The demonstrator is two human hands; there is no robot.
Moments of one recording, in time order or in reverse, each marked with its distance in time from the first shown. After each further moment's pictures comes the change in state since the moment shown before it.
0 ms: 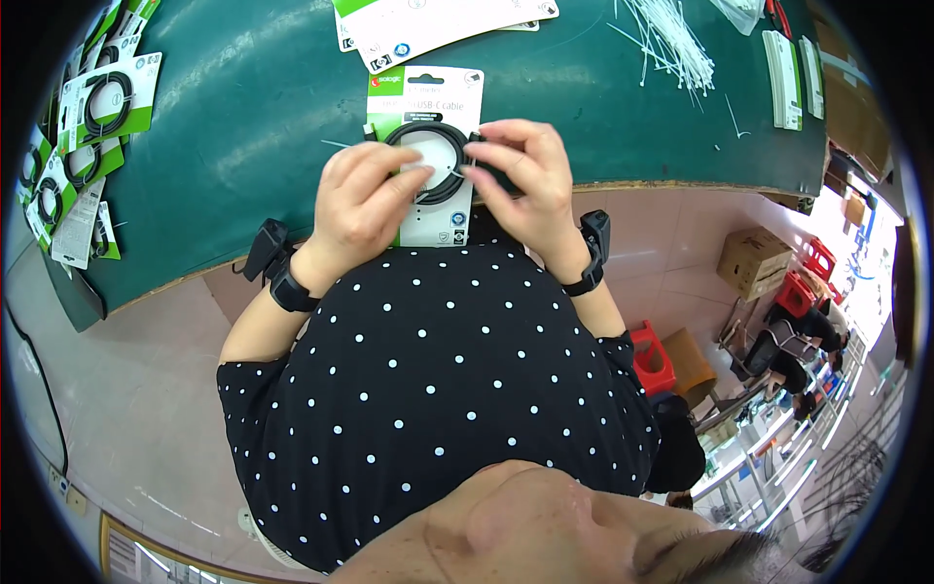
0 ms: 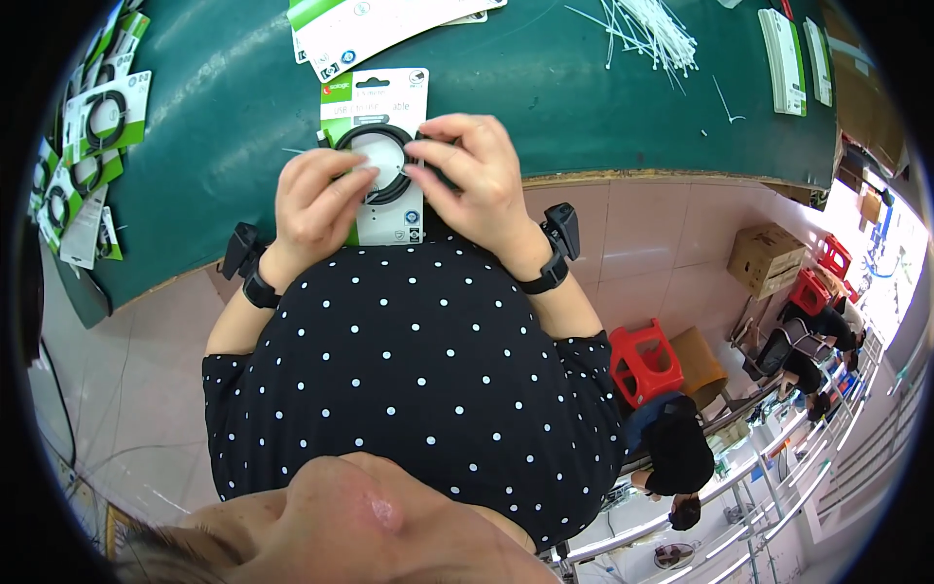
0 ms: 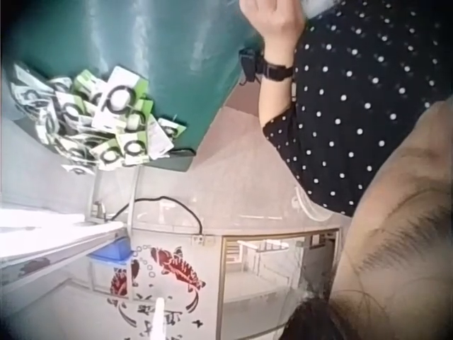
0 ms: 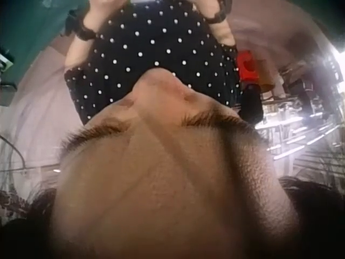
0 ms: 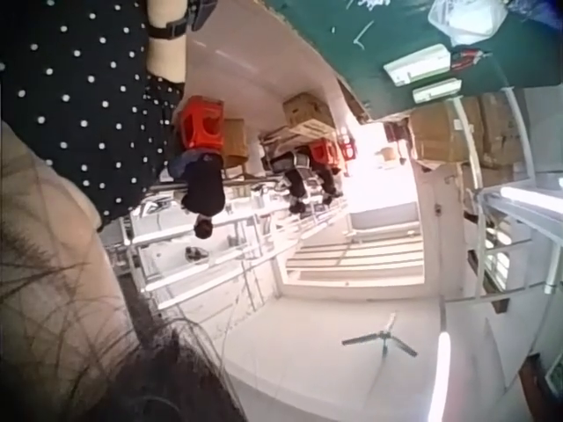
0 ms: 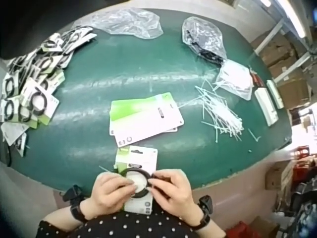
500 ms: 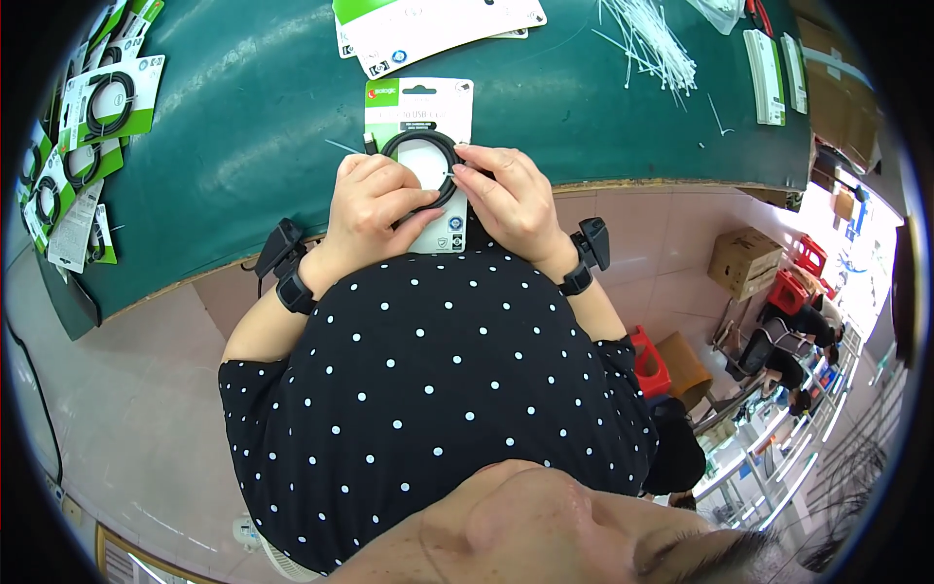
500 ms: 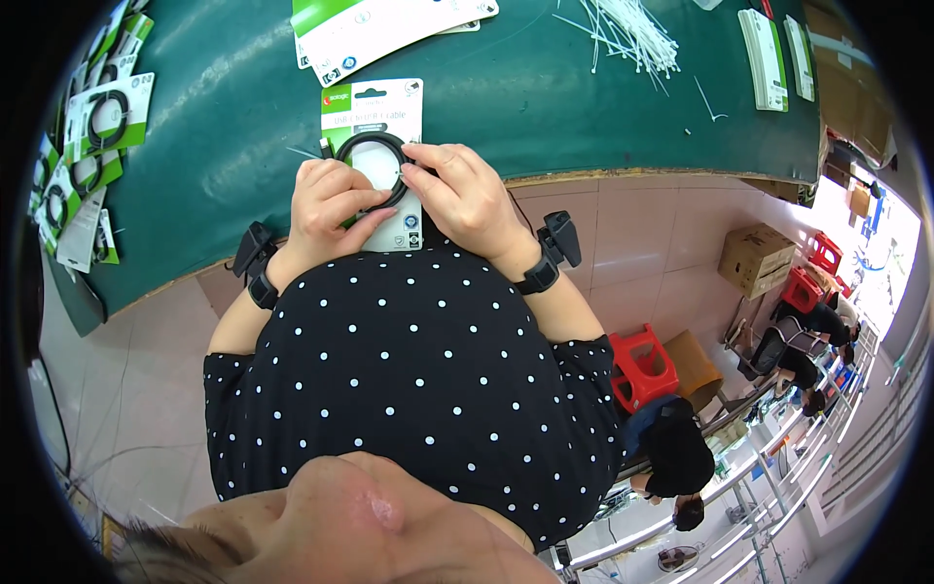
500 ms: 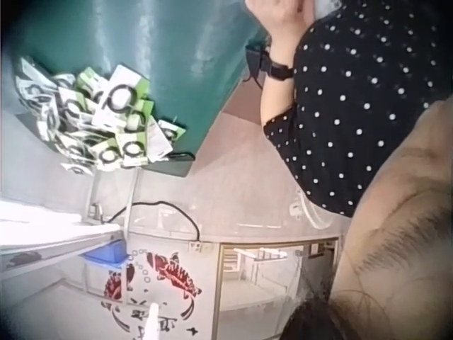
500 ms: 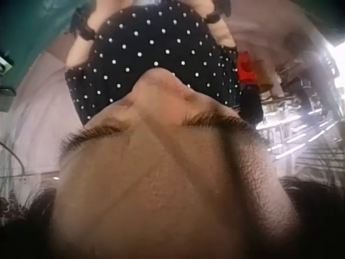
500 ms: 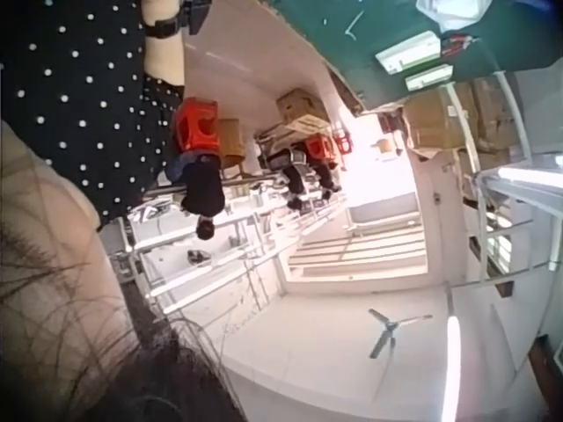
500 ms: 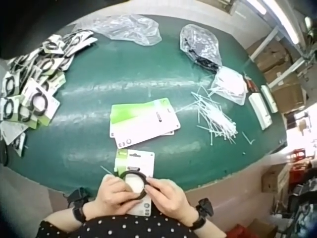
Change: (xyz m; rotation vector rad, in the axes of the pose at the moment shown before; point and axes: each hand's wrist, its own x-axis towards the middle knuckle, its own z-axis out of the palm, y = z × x) left_hand -0.008 0.008 0.011 -0.247 -0.081 -0.086; right_hand -0.013 0.004 0.008 -0.112 -0.064 -0.251
